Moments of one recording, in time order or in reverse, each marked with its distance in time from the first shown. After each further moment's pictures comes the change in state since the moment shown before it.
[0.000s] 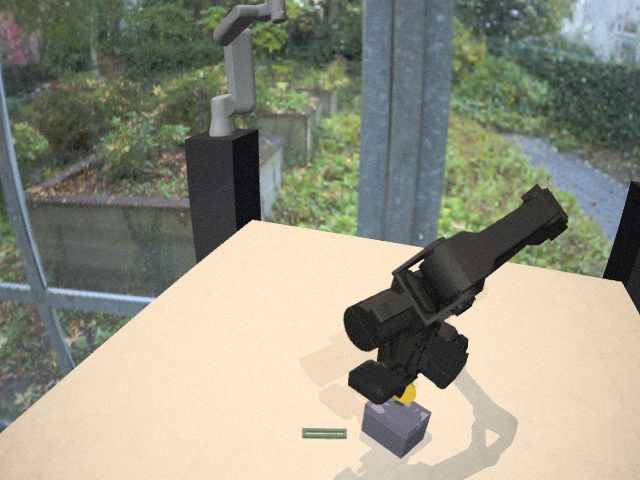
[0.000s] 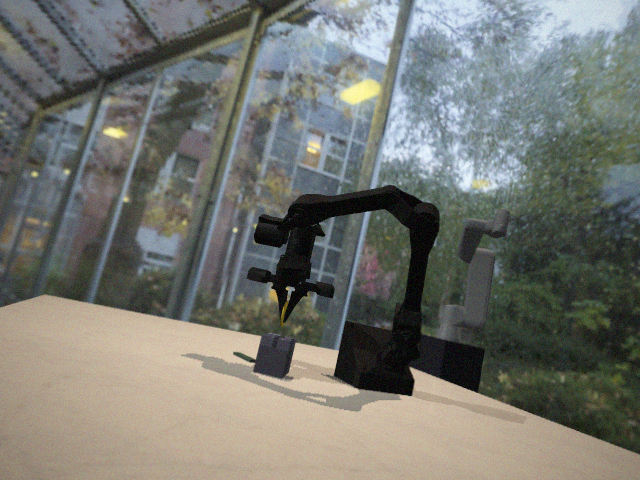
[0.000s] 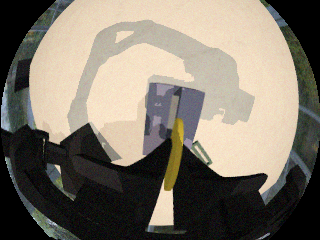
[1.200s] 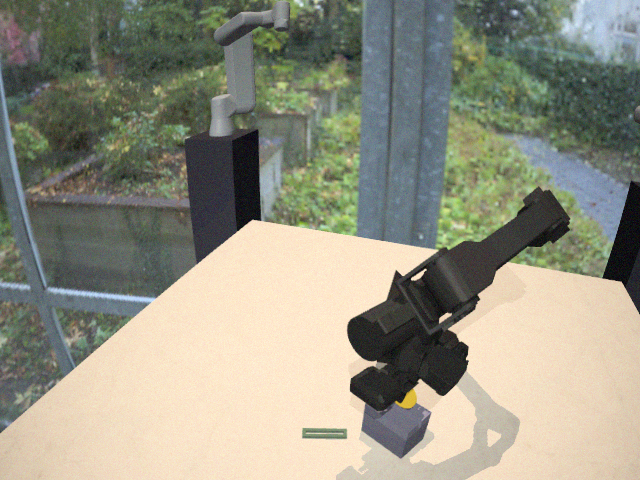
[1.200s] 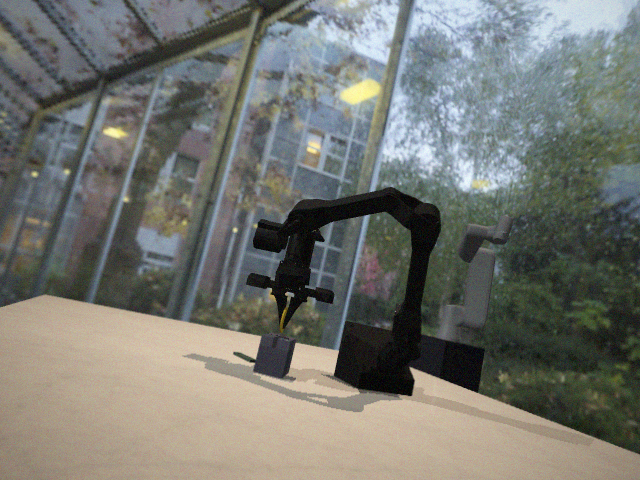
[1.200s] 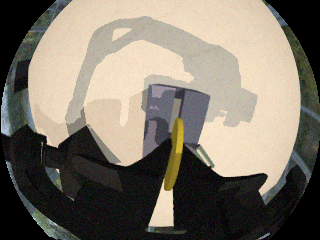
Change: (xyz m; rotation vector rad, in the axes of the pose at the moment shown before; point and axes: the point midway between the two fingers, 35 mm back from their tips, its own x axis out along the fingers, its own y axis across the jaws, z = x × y) arm 0.012 0.002 0.002 0.004 0.006 0.001
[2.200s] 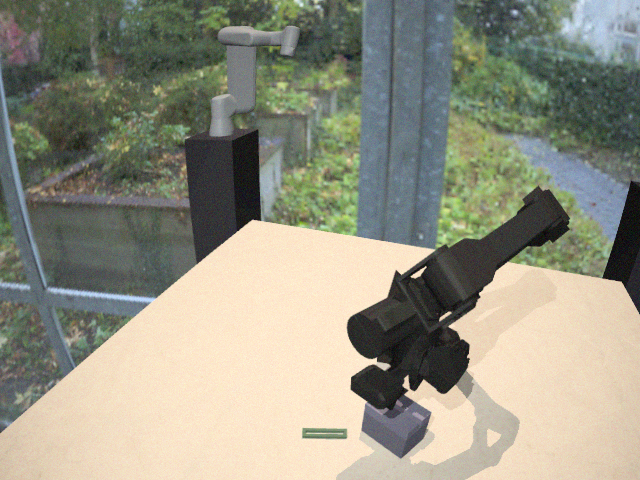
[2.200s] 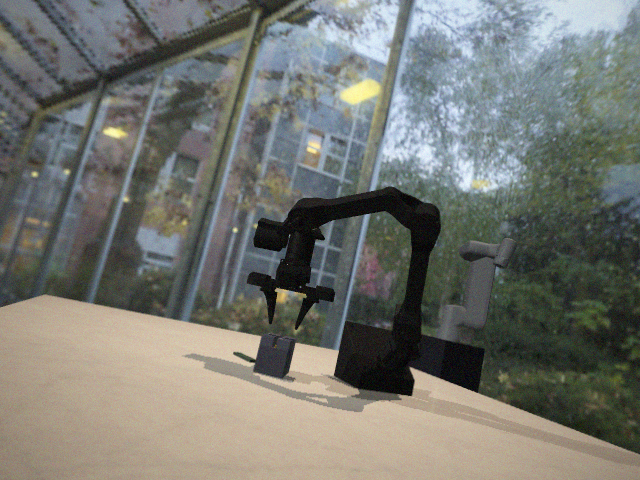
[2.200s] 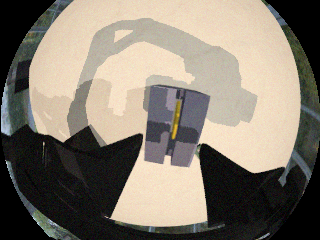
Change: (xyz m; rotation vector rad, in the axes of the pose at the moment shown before) arm -0.004 0.001 0.001 0.005 -0.003 0.006
